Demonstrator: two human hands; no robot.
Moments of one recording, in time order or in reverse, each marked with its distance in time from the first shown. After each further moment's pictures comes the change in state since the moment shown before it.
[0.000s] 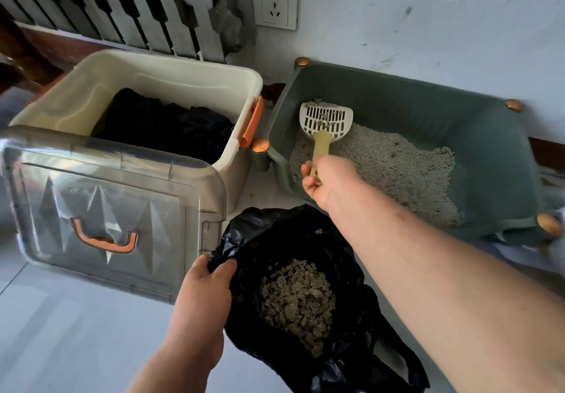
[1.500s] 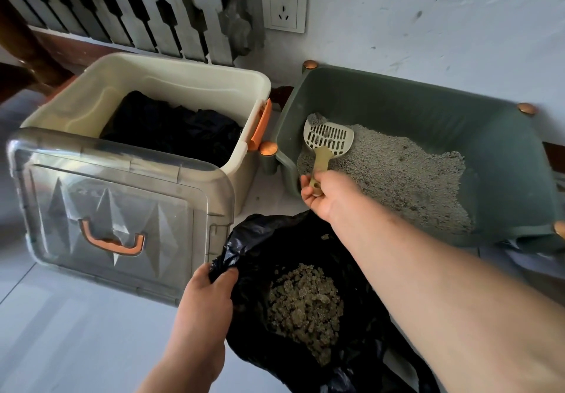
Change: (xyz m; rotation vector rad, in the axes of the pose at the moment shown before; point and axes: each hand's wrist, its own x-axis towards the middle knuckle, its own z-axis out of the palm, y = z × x) left_hand 0.002 -0.001 -0.007 -0.016 0.020 -0.019; right_hand 0.028 0.021 -0.003 0.031 -0.070 0.075
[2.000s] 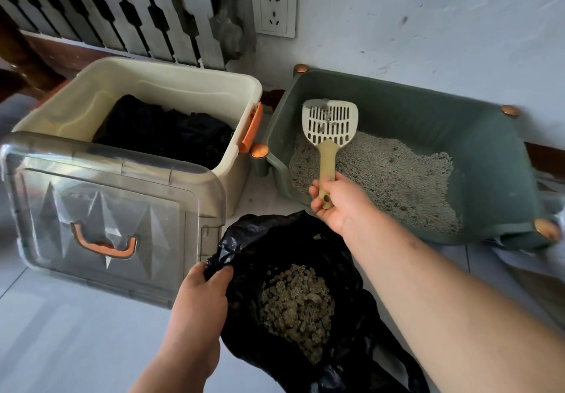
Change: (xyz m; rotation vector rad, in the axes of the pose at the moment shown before) left_hand -0.001 -0.001 0.004 0.021 0.001 0.028; right_hand -0.022 -0.006 -0.033 -0.087 0.016 -0.146
